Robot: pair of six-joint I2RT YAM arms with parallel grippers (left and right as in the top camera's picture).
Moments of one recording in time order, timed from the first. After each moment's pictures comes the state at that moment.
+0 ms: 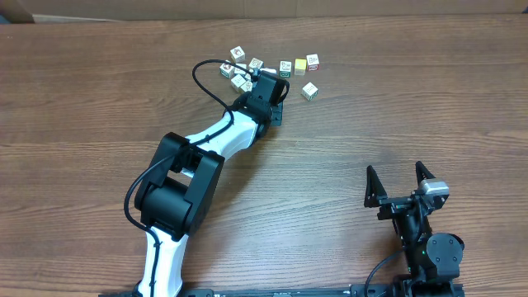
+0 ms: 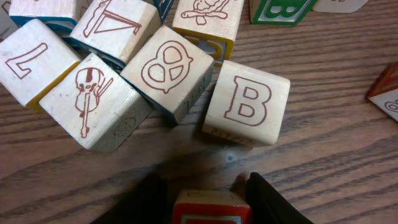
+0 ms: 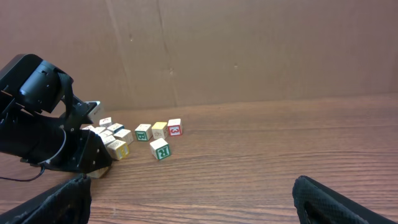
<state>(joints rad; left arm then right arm) -0.50 2.17 1.41 -0.16 -0.22 -0.34 0.03 0.01 0.02 -0.03 -0.09 0.12</state>
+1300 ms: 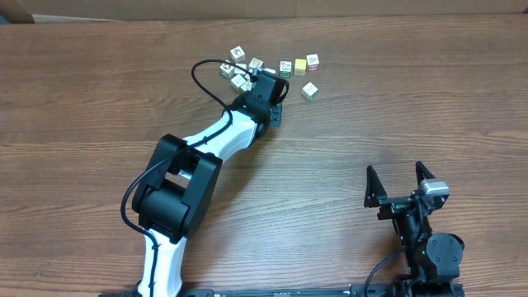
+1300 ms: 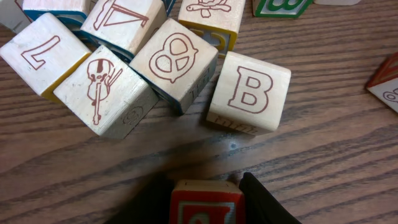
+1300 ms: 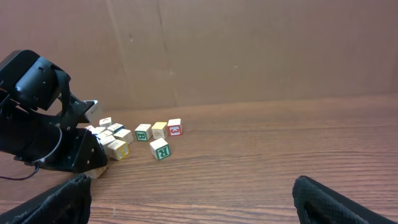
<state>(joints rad) -0.50 2.15 1.41 -0.20 -0.22 -0.34 0.03 0.01 0.02 -0.03 -0.09 0.12</state>
